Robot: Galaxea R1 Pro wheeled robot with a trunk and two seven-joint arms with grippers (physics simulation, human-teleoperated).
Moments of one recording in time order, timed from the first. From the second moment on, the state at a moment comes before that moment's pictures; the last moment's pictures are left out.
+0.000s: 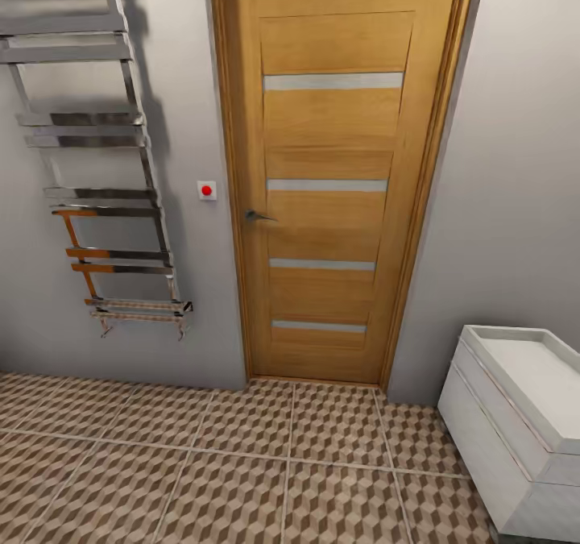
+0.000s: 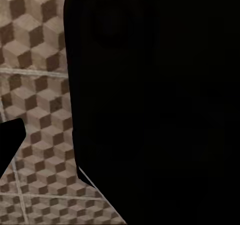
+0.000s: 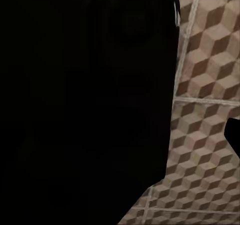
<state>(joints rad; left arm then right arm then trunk) 0.00 0.00 0.00 0.00 0.00 0.00 0.00 0.00 0.00 0.00 0.00 0.00 0.00 0.00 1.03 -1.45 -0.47</state>
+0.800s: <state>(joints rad) 0.10 -0.08 0.01 0.00 -0.01 -0.03 0.00 0.02 0.06 0.01 -0.03 -0.01 0.00 -0.01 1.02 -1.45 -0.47</state>
